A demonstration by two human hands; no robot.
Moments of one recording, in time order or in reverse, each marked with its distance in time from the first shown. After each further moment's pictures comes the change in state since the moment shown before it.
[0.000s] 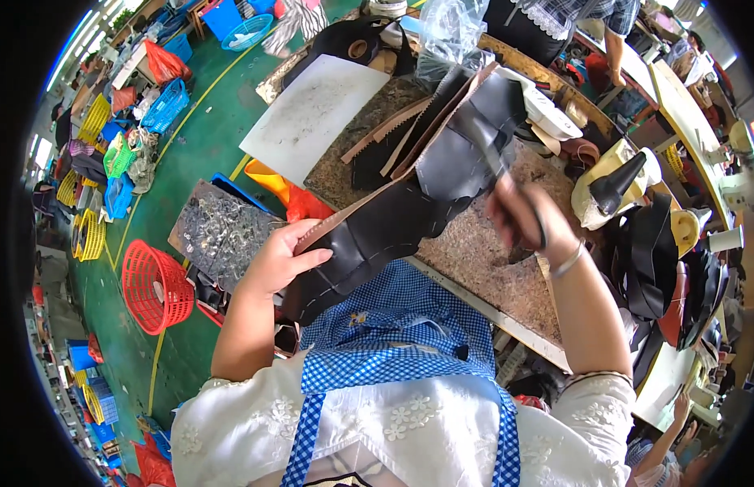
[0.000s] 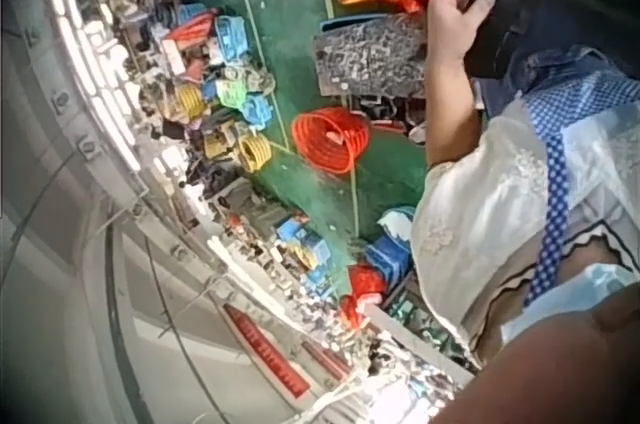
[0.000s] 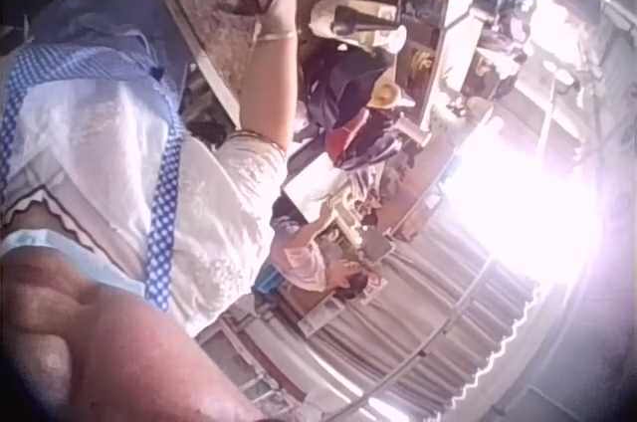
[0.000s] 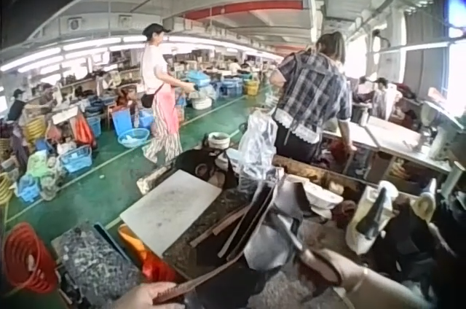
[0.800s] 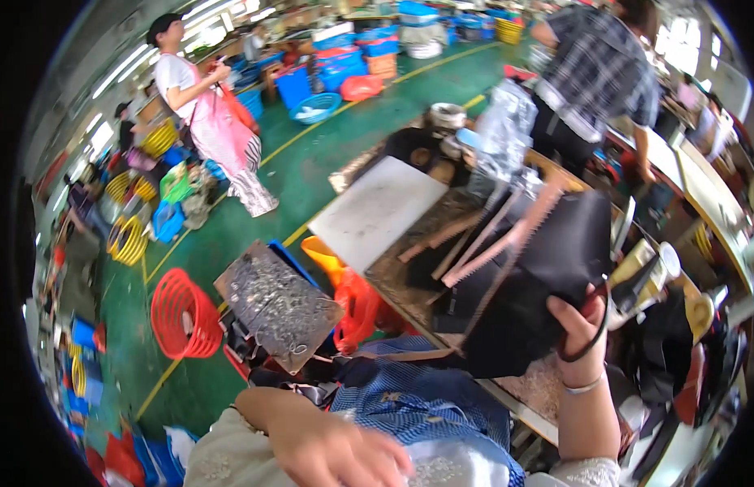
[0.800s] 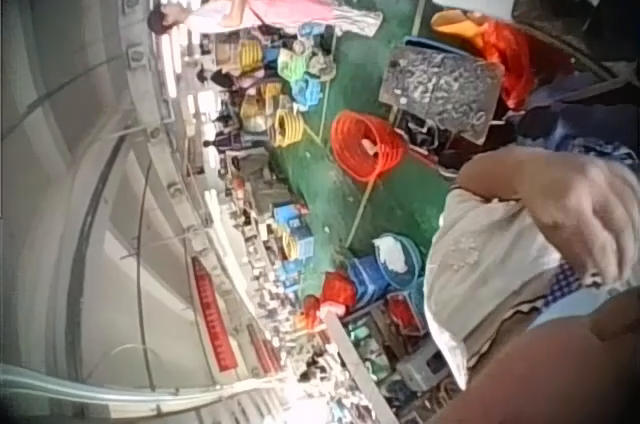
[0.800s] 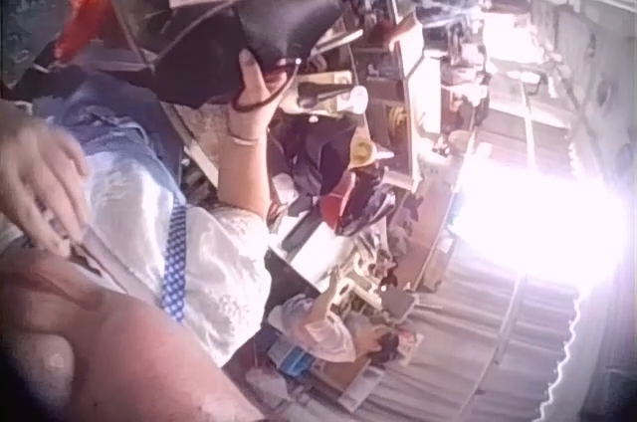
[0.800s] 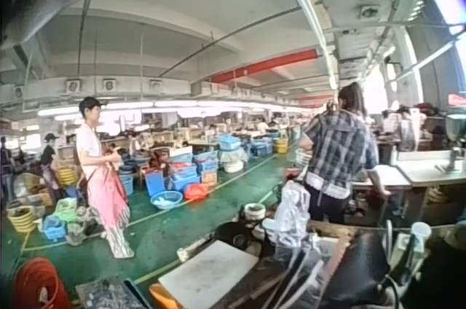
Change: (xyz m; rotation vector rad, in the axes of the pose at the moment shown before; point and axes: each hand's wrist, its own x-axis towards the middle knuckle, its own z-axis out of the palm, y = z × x) left_hand -0.050 0.138 0.069 0.072 -1.025 1.084; right_hand -0.046 -0.050 0.031 0.547 0.301 -0.638
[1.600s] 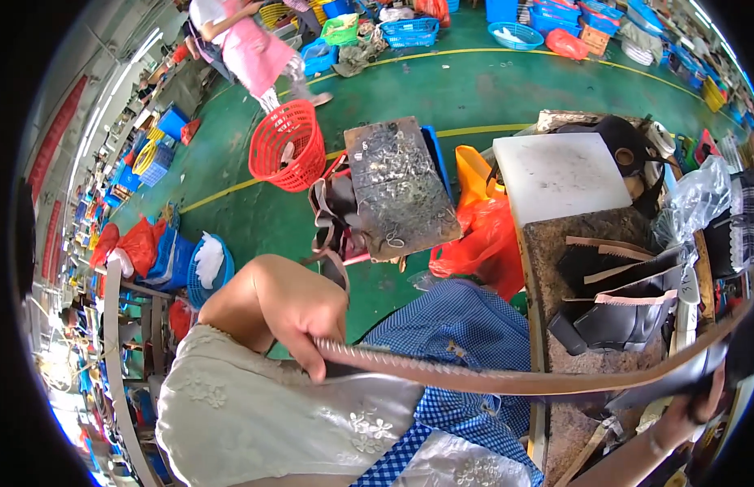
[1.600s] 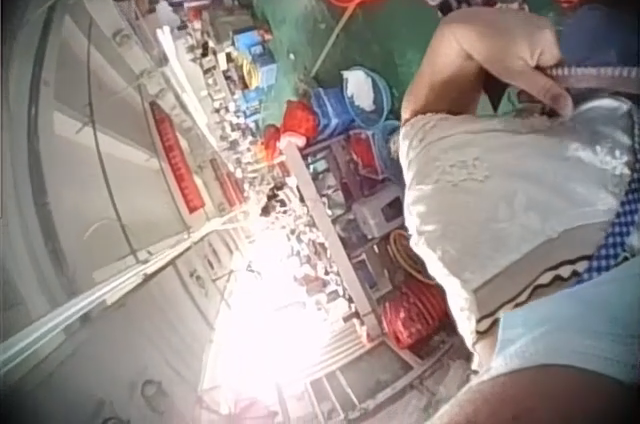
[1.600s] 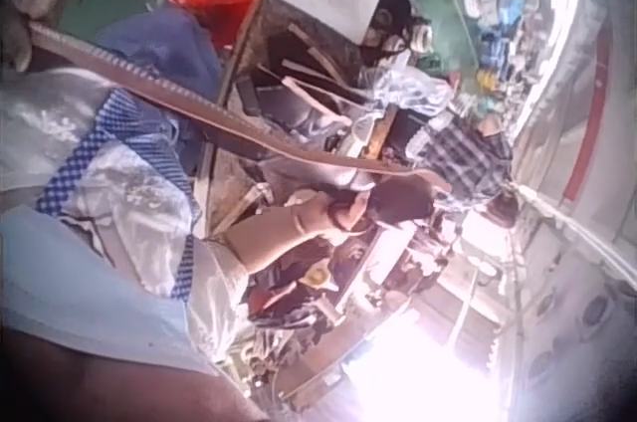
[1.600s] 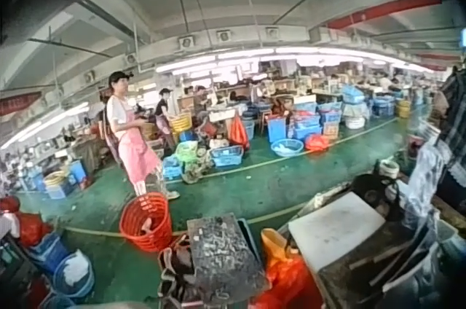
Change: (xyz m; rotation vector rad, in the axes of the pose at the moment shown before) left_hand -0.113 0.131 0.057 -0.116 0.328 -1.067; right_hand 0.072 0.001 -0.077 -0.664 -0.329 -0.620
